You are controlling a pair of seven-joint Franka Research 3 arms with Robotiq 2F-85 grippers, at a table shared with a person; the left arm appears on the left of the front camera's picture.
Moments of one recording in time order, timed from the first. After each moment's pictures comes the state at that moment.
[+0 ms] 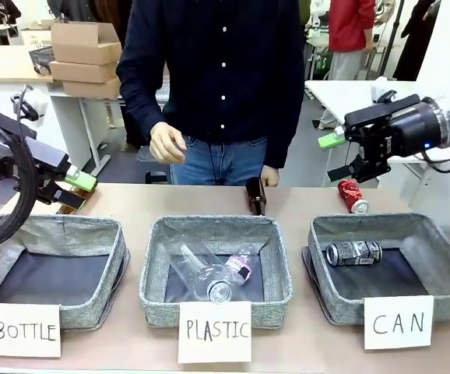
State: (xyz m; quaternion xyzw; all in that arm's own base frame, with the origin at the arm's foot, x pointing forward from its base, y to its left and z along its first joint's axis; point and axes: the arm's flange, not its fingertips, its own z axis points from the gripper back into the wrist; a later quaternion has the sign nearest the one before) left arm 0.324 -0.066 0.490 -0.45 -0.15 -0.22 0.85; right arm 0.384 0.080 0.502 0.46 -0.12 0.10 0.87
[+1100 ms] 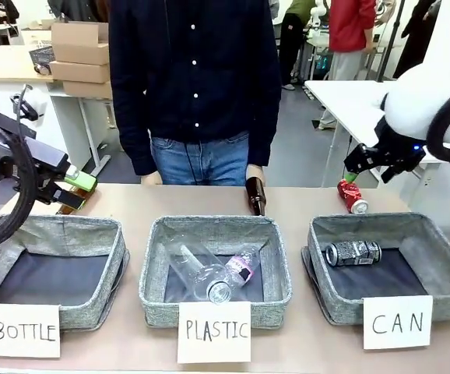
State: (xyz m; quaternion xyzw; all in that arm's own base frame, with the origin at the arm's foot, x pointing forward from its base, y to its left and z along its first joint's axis) left arm 0.324 -0.065 0.491 -0.45 -0.15 -0.22 0.85; right arm 0.449 0.048 0.470 0.06 -0.18 0.05 0.98
